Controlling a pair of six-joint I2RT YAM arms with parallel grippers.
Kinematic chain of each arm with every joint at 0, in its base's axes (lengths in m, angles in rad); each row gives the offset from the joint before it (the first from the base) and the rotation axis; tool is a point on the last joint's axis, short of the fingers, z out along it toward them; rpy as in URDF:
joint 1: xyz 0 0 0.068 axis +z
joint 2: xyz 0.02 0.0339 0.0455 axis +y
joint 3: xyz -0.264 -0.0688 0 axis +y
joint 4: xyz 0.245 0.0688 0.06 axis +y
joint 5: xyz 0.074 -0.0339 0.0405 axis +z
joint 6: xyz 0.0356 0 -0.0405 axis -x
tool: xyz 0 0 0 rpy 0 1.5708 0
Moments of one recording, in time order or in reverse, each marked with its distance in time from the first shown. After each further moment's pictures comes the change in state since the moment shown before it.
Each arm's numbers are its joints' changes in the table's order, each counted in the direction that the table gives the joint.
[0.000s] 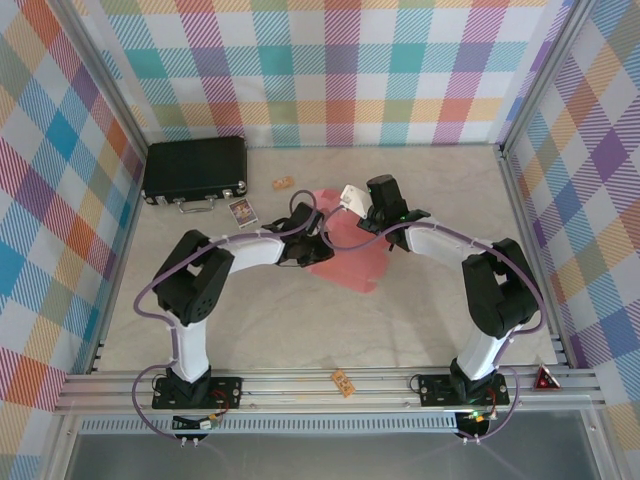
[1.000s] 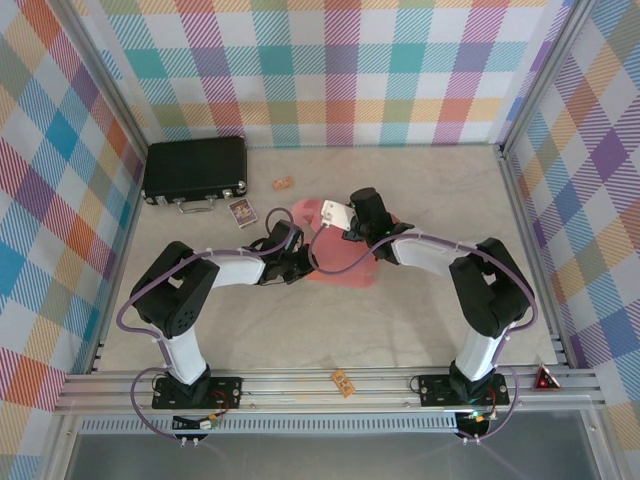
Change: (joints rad) left arm 0.030 -0.112 0.288 -0.234 -0.019 0.176; right arm 0.109 0.030 0.068 -0.184 -0.002 0.117
